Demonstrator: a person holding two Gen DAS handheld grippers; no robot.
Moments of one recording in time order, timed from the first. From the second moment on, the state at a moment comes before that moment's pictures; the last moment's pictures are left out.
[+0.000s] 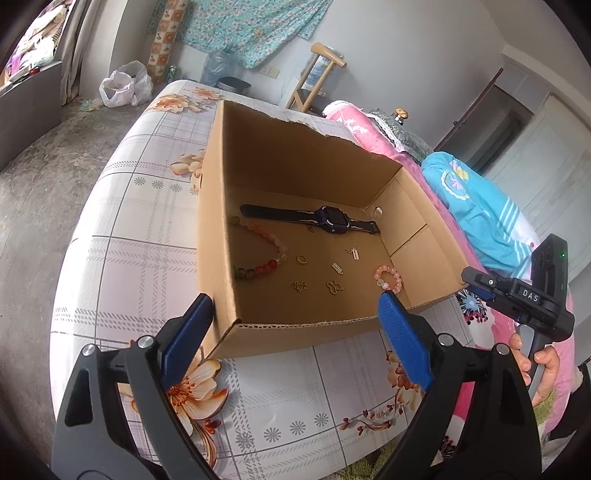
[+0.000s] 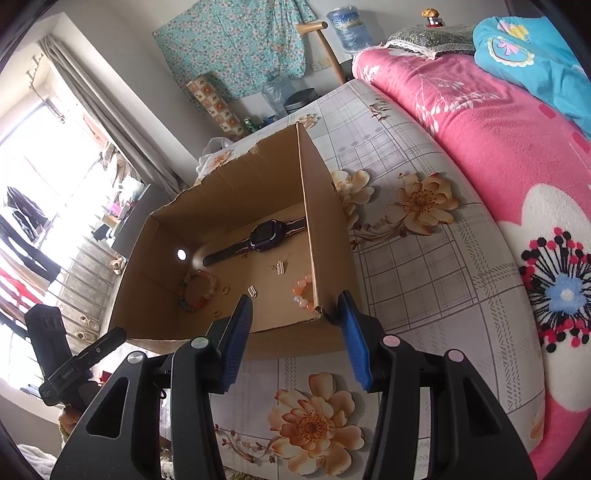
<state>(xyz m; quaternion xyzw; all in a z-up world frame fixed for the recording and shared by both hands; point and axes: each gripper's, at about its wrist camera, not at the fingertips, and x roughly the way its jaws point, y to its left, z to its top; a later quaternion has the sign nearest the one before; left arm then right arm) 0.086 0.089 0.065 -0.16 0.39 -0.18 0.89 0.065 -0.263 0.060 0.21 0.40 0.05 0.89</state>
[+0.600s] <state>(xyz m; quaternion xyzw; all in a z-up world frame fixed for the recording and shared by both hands) 0.032 0.086 0.060 -0.15 0.37 -0.20 0.89 0.007 -0.261 0.056 0.22 0.39 0.04 0.89</state>
